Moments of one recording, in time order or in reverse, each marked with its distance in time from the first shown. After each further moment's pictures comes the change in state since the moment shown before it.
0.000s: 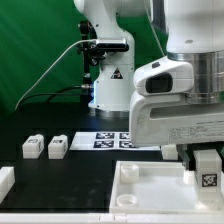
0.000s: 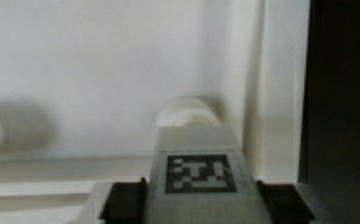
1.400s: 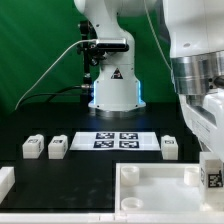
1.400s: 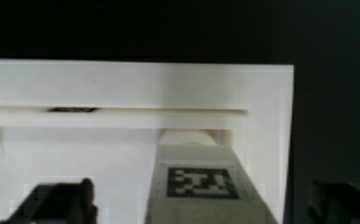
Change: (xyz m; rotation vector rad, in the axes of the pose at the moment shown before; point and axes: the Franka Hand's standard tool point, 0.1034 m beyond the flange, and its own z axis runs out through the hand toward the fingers) arm 0.003 -0.015 0.005 0.150 0.068 1.324
